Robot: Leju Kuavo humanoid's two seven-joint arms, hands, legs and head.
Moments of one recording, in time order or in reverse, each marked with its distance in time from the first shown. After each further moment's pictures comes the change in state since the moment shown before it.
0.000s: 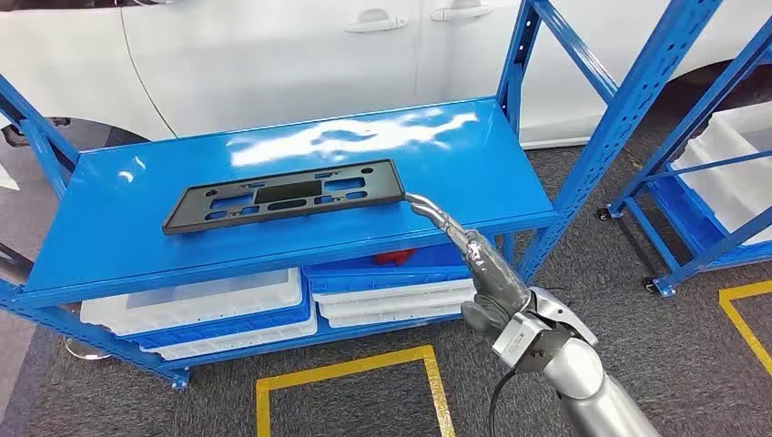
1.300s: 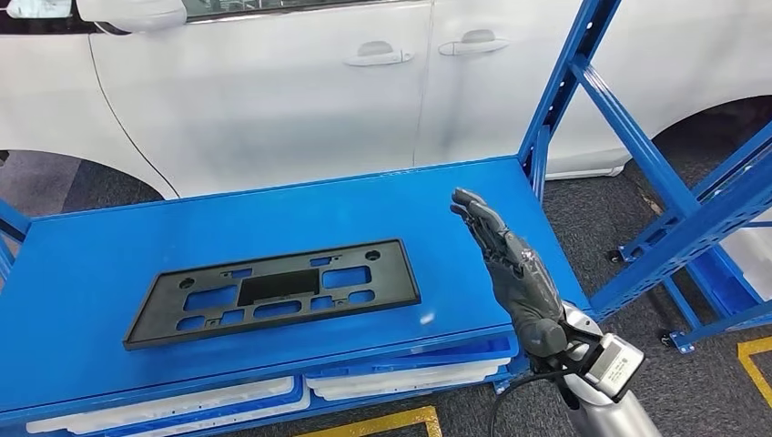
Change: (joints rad) left arm -0.001 -0.001 -0.004 0.013 -0.101 0.074 0.306; right arm 0.047 -0.021 -0.051 -0.031 -0.217 0.019 -0.203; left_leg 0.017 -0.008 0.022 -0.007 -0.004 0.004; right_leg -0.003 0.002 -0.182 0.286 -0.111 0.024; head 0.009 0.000
